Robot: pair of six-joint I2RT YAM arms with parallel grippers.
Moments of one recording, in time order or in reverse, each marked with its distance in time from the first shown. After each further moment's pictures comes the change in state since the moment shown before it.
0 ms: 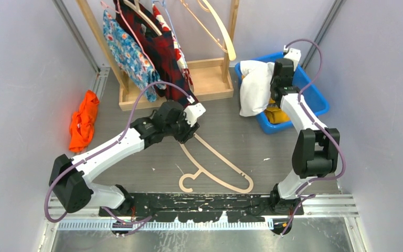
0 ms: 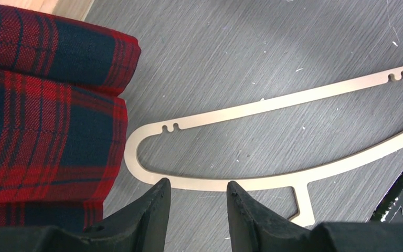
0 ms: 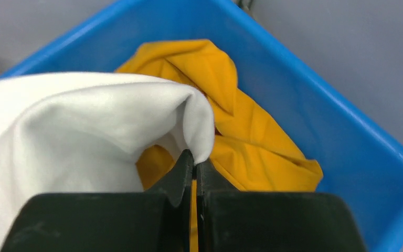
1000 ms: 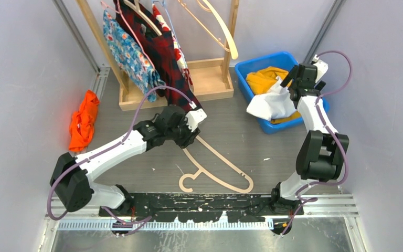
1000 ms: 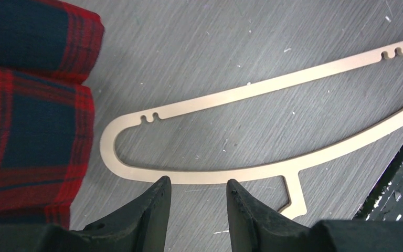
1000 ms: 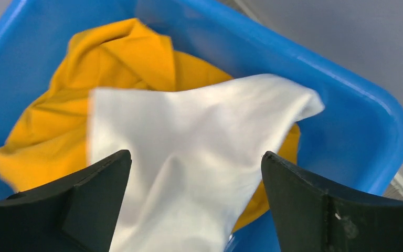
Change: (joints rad) left arm -0.013 0.002 -0.056 0.021 0.032 -0.004; right arm -0.206 -0.023 -0.041 -0.161 -0.095 0.240
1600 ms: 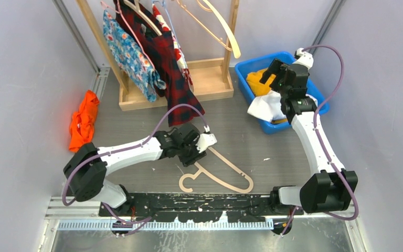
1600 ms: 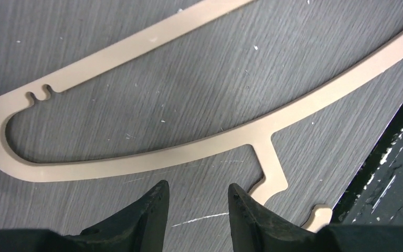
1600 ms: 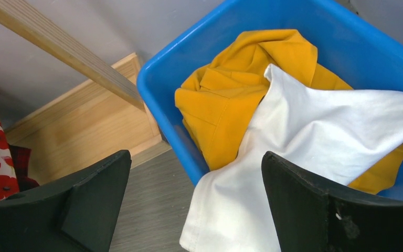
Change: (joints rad) left arm -0.137 0.137 -0.080 -0.037 -0.027 0.025; right arm 0.227 -0.341 -0.081 0.001 -0.163 0.021
